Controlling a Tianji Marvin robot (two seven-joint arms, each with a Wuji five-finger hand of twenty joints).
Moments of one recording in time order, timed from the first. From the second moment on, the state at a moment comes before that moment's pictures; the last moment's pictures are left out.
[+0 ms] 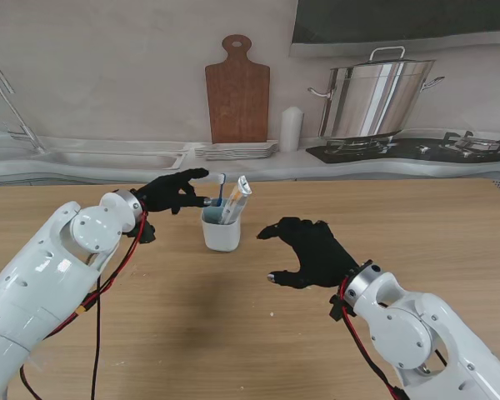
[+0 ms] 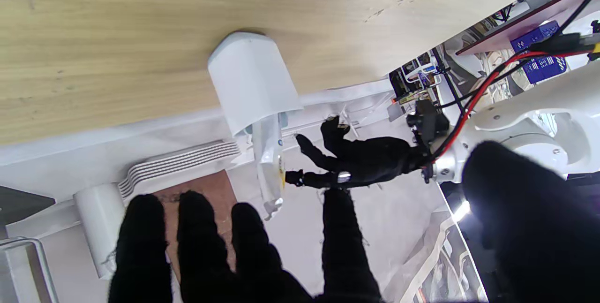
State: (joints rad) left arm 1.05 -1.09 -1.10 -1.30 0.40 -0.08 -0.35; right arm -1.65 -1.06 1.28 -1.90 -0.72 -0.18 0.16; left_hand 0.44 -0.27 0.09 0.10 0.21 0.14 0.18 0.15 0.58 0.28 0.38 0.34 0.81 0.30 0.79 1.14 0.37 0.32 1.49 1.14; right_hand 0.08 -0.51 1.04 0.08 0.11 -0.03 0.80 0.22 0.18 0.38 0.50 0.25 0.18 0.39 0.57 0.36 -0.08 0.44 1.08 0.28
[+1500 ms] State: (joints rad) left arm 1.67 -1.09 -1.32 -1.85 0.67 -0.15 0.00; right arm -1.68 -1.09 1.39 -1.78 -0.69 -0.31 -0.10; left_hand 0.40 -0.12 0.05 0.10 0.15 0.34 -0.02 -0.01 0.16 0.35 0.12 0.15 0.07 0.29 0.13 0.21 -0.01 0.21 0.05 0.27; right_hand 0.06 -0.50 1.06 0.08 0.11 0.00 0.95 0.29 0.19 0.36 0.73 0.33 0.26 0.34 0.57 0.33 -0.02 0.38 1.08 0.27
